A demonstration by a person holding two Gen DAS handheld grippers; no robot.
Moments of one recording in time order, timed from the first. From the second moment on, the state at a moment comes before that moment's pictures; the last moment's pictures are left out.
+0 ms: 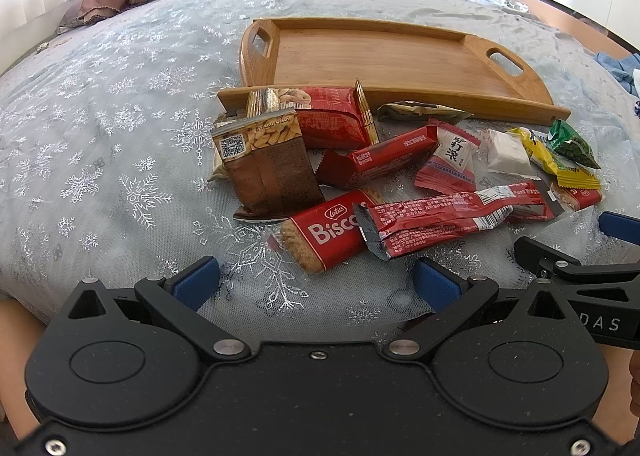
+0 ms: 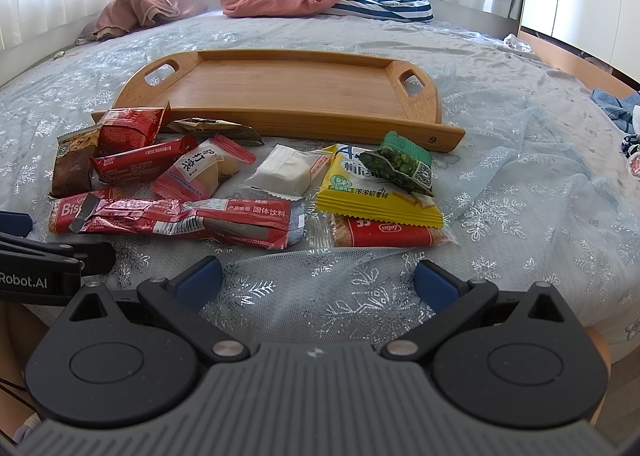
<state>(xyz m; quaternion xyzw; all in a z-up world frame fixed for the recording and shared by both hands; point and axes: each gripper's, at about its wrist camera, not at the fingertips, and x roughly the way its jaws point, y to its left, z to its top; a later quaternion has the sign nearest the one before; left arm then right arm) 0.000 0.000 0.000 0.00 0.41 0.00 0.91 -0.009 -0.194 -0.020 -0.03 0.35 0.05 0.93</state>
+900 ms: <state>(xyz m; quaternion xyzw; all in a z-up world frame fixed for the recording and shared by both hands) 0.000 0.000 0.001 0.02 0.41 -0.01 0.91 -0.011 -0.198 -0.022 -0.02 0.35 0.06 0.94</state>
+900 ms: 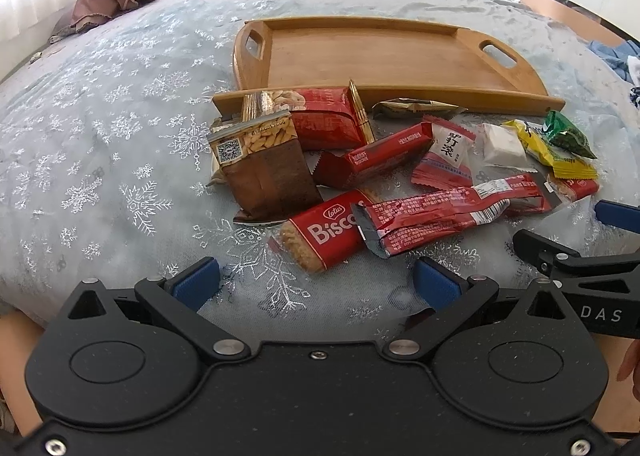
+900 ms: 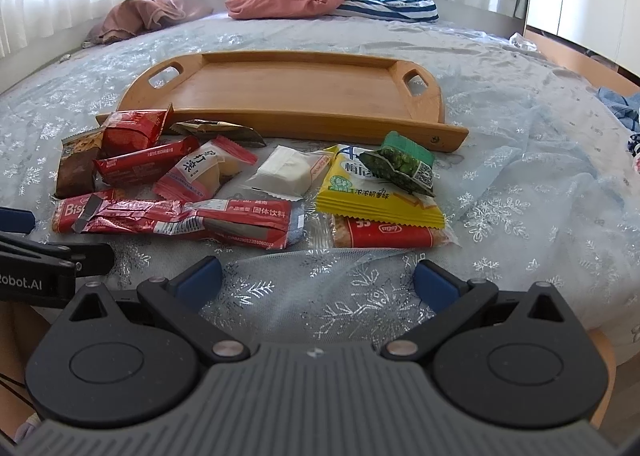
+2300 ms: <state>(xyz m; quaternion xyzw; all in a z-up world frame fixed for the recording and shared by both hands) -0.015 -0.007 0.014 0.11 0.34 -0.06 0.93 0.027 -0.240 0.003 0.05 0.28 -0.02 0.96</state>
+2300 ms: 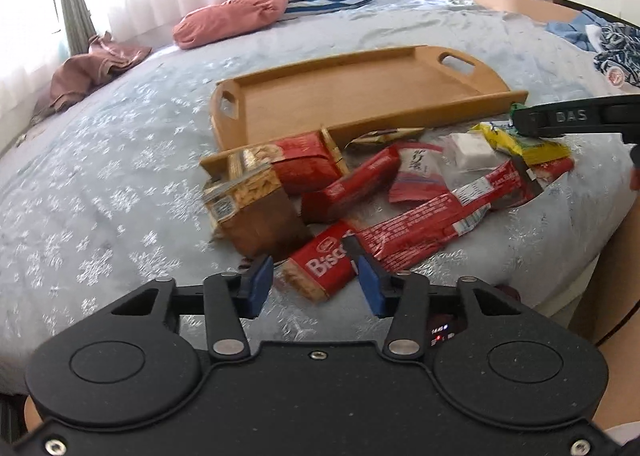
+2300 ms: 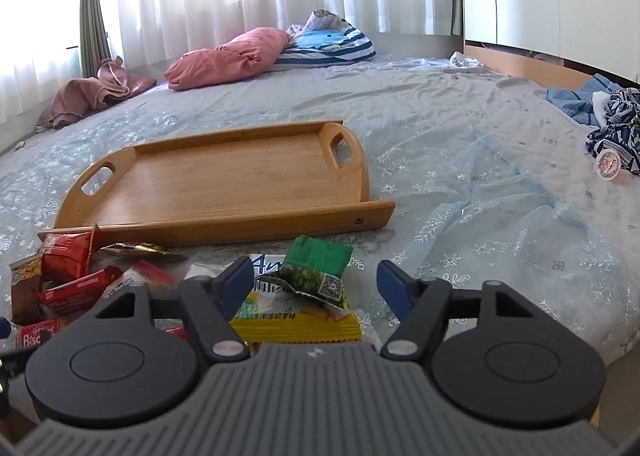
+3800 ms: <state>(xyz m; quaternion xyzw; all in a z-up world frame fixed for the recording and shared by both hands) -0.001 0.002 0.015 0.09 0.37 -0.10 0.92 0.030 -0.255 -0.006 0.05 0.30 -0.03 0.95</state>
